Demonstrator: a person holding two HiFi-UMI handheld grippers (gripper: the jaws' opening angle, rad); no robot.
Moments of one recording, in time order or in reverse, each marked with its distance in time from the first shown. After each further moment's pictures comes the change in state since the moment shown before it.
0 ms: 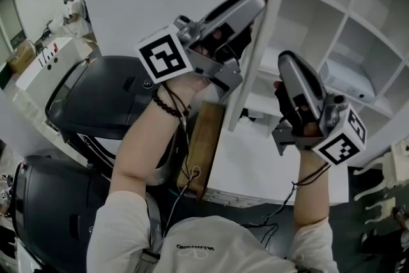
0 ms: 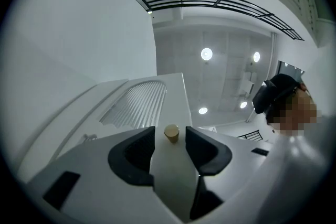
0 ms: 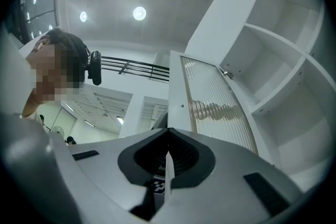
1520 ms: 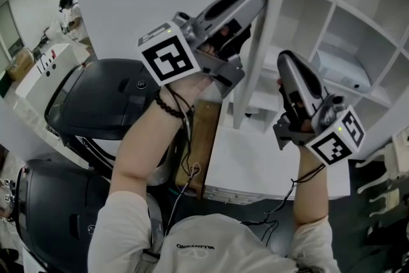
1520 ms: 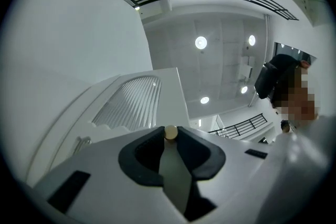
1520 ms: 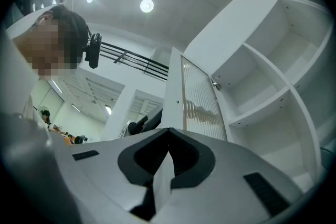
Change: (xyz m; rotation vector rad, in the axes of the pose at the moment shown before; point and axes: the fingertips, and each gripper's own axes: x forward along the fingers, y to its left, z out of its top) left arm 0.036 -0.010 -0.032 0.149 0.074 0.039; right arm -0.047 -0.024 0.006 -0.099 0.031 -0.152
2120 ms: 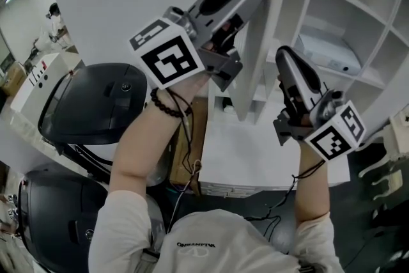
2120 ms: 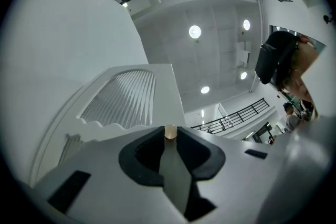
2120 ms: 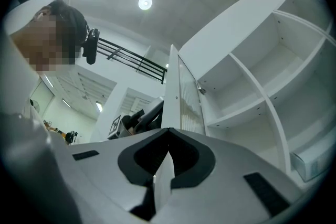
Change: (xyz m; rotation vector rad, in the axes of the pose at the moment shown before) left arm 0.033 -0.004 -0.034 0.150 0.073 0.041; right arm -0.040 -0.030 0.003 -0.034 0.018 -0.105
